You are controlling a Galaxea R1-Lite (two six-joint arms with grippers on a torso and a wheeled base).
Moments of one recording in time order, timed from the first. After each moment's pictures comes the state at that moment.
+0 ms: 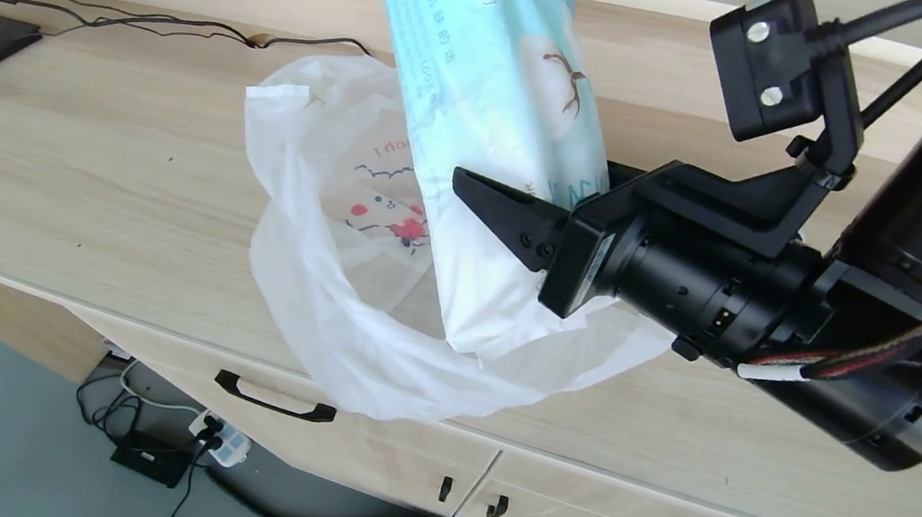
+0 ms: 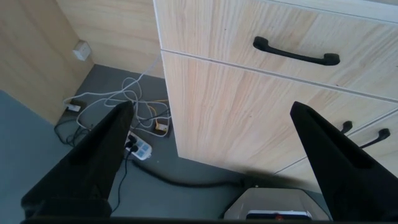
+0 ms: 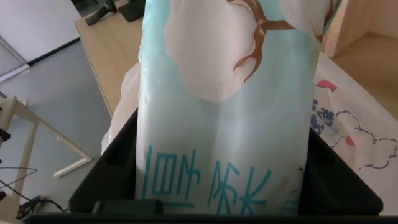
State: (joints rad) left arm 0.00 0.00 0.00 -0.02 0.00 0.03; right arm 0.87 1.61 -1.00 -0.80 -0.04 -0.07
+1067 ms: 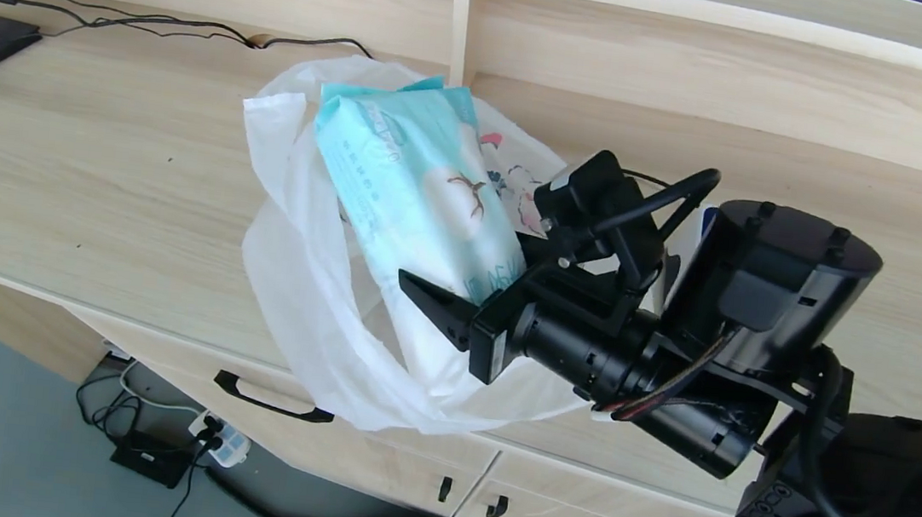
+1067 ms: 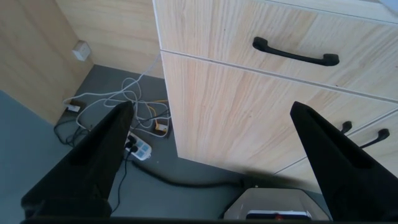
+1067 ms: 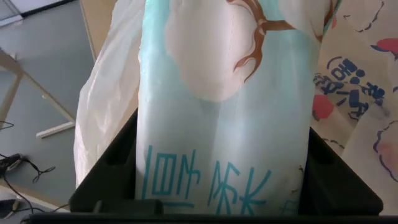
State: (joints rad) left arm 0.00 0.00 0.00 -0.02 0.00 0.03; right arm 0.86 1.80 -0.94 -0.95 0.07 -0.22
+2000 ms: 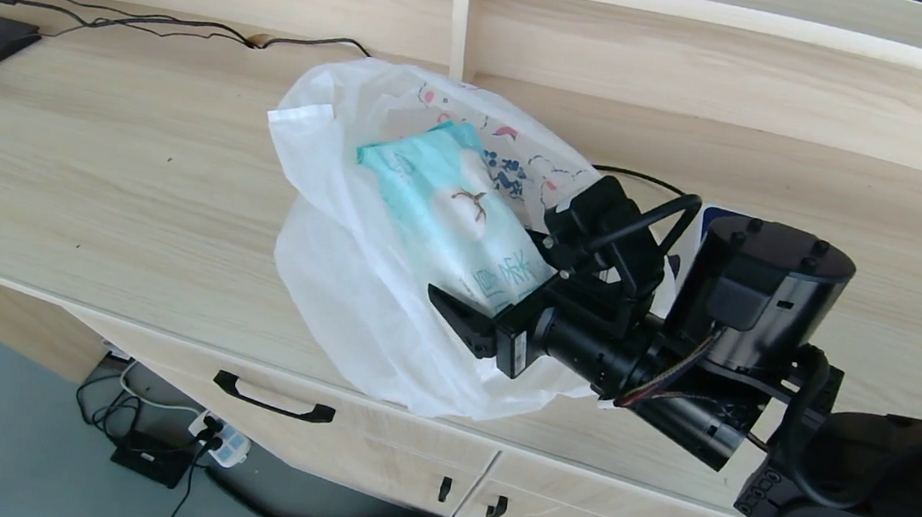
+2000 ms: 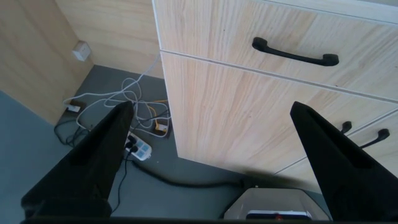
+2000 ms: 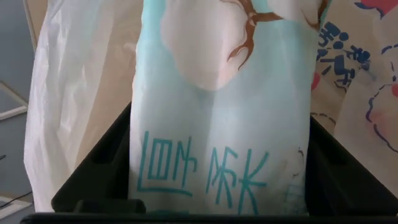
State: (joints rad) left arm 0.00 0.00 0.00 -0.02 0.00 0.03; right arm 0.80 1.80 -0.90 -0.95 0.00 -0.27
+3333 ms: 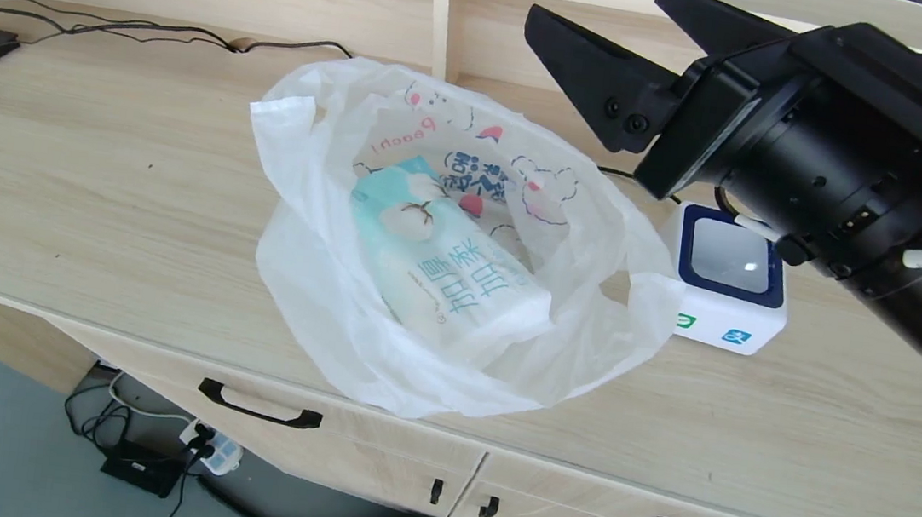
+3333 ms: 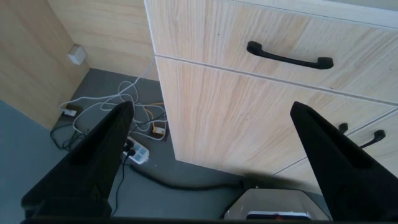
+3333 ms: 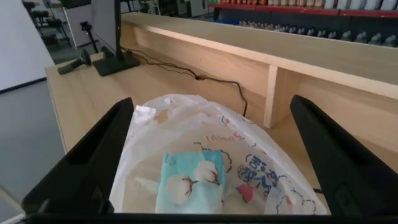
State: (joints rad) left arm 0.00 0.00 0.00 -0.02 0.00 0.03; right arm 0.84 1.55 -1.04 -0.94 -0.04 -0.22
